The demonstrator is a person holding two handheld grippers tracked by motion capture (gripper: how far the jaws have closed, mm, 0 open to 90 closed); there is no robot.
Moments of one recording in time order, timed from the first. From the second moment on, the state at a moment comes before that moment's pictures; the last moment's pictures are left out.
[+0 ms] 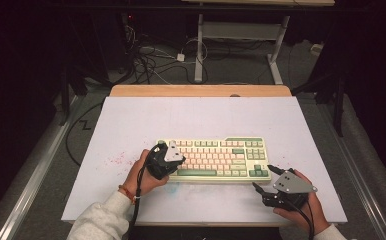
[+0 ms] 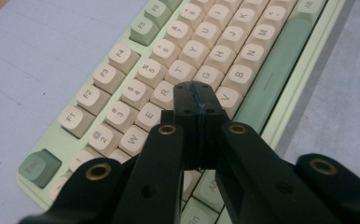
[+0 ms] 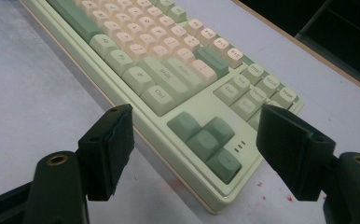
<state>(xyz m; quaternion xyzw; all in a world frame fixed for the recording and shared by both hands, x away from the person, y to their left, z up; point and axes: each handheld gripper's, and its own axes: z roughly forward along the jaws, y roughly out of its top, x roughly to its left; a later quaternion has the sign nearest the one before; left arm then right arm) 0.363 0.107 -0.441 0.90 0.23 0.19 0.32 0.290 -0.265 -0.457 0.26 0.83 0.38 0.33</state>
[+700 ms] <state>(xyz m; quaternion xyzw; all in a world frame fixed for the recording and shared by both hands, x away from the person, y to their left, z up) 0.371 0.119 -0.442 0.90 0.25 0.19 0.31 0.290 -0.264 -0.457 0.26 0.83 0.38 0.32</state>
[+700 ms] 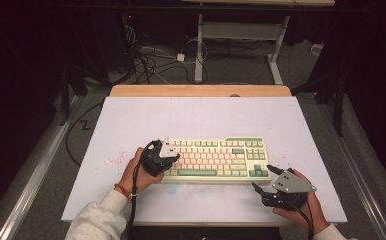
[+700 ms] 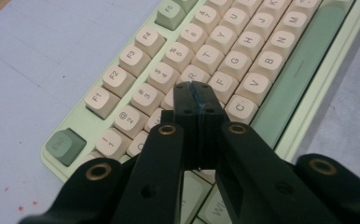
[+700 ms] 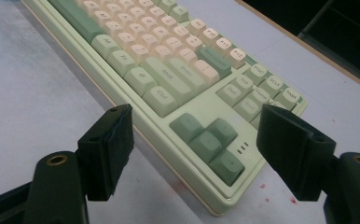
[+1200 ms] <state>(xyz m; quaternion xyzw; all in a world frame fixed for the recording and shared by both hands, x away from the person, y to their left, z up) 0.376 0.117 -0.447 0.90 0.25 0.18 0.31 0.291 -0.263 -0.459 0.26 0.83 0.37 0.32</state>
